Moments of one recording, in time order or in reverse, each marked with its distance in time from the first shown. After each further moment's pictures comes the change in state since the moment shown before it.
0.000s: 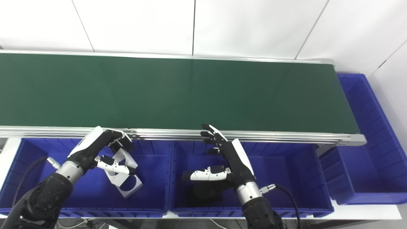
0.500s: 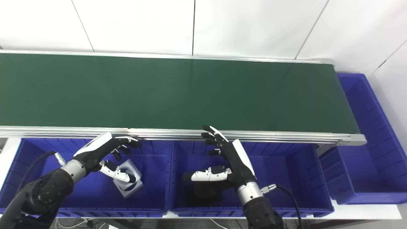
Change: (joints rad) left arm -0.031 0.009 0.021 -0.015 -0.146 0.054 -0.132; right arm -0.001 -0.011 0.006 -0.006 -0.018 0.045 0.022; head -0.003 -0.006
